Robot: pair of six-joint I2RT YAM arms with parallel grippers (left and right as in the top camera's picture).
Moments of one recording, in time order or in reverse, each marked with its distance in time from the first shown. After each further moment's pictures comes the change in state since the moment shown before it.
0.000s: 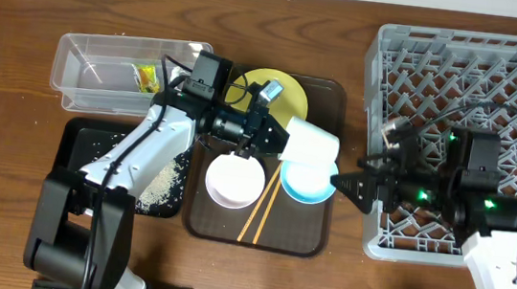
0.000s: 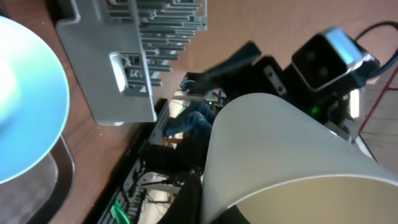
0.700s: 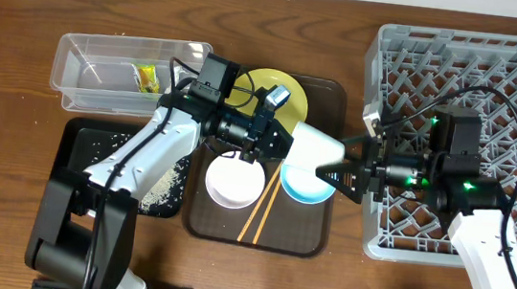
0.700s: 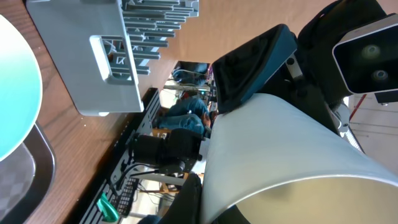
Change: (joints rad) left arm -0.028 0.000 0.000 0.000 0.031 -0.024; right arm 0.074 0.097 -0.003 0.253 -0.258 -0.005
